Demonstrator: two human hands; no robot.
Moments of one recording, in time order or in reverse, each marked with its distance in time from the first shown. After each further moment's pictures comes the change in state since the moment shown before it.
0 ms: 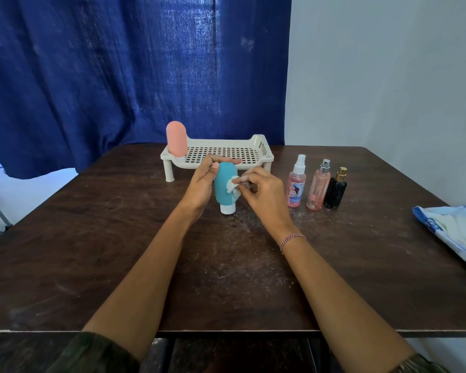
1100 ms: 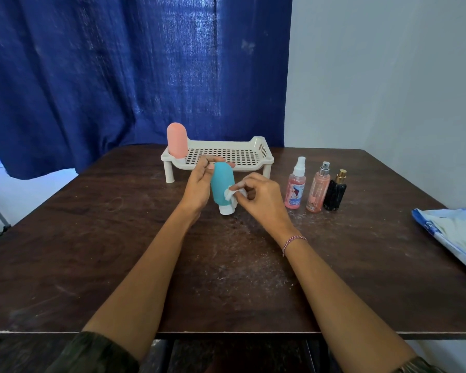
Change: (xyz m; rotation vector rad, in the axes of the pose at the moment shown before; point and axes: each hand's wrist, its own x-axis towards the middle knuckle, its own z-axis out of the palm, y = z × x) left_hand 0.002 -0.004 -0.004 0.037 0.120 -0.022; right_hand -0.001 0.004 0.001 0.086 -0.106 0.011
